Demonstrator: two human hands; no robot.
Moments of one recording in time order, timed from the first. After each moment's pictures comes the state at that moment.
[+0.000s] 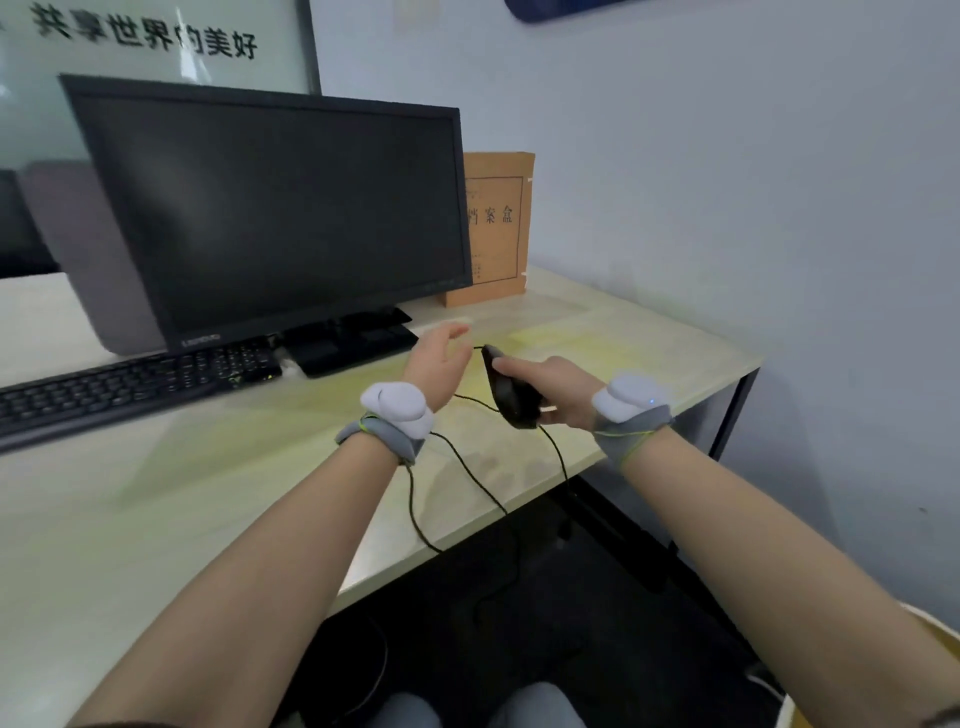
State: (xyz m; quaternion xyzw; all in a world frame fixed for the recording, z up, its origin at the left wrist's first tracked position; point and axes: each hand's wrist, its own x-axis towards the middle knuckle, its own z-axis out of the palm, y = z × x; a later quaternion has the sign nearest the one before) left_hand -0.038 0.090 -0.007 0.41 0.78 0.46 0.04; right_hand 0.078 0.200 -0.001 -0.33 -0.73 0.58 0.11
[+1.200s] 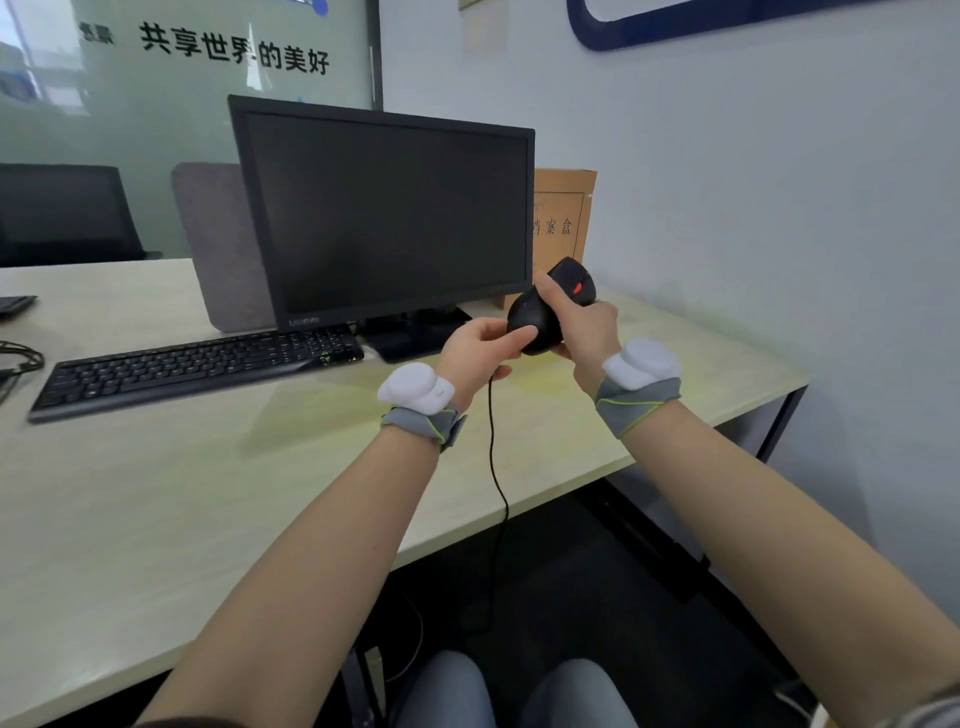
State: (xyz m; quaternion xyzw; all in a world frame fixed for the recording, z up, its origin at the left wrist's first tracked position) left_hand -0.016 0.003 0.022 0.33 0.65 0.65 0.20; right_hand 0.051 0.109 0.054 -0.30 -0.61 0.63 0.38
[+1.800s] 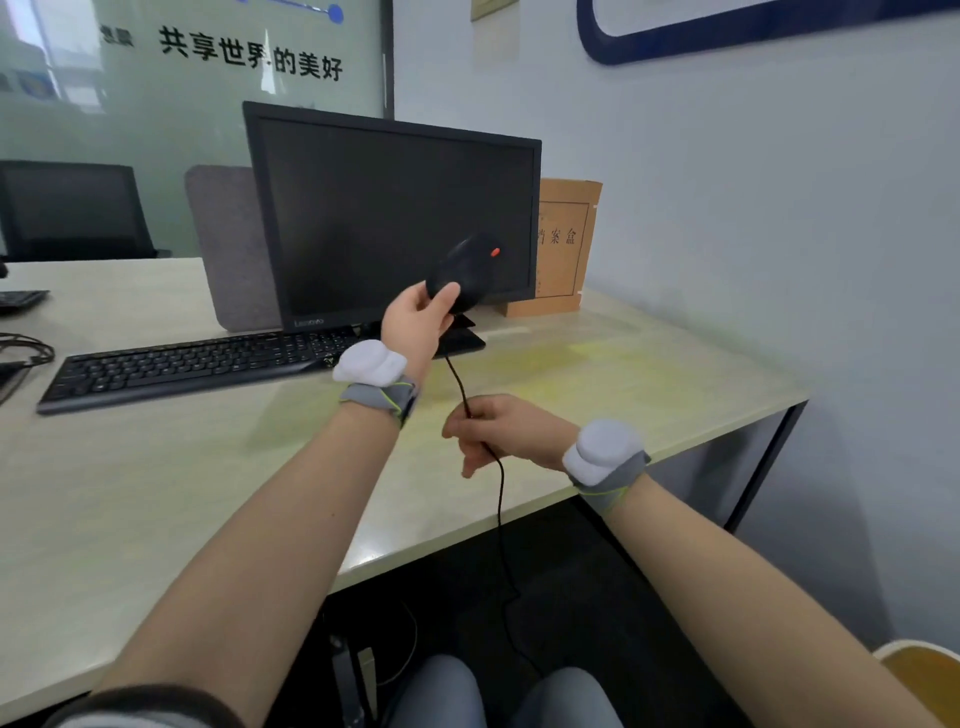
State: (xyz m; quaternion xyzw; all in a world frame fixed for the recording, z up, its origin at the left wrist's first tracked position) left_hand -0.060 -0.016 0.037 0.25 0.58 0.78 0.08; right_hand 0.070 0.055 0.005 -0.08 -0.84 0.53 -0.03
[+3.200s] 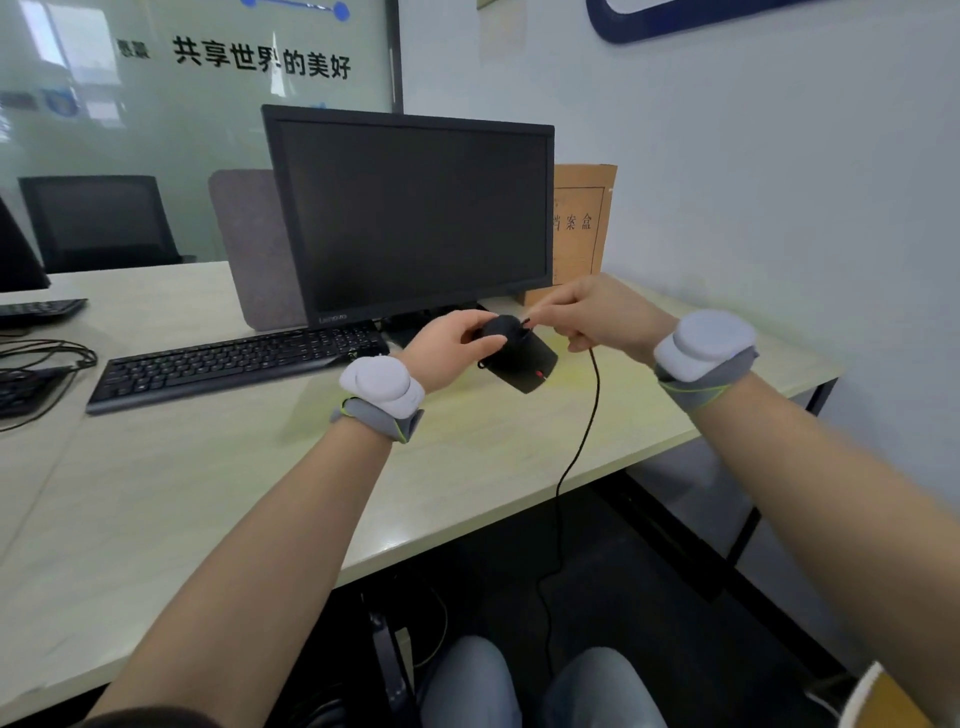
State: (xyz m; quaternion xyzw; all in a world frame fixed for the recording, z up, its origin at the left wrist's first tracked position) left_hand -0.036 -0.056 0.038 0.50 0.78 0.39 0.01; right_hand 0.090 0.086 0.092 -0.11 -0.91 0.37 0.16
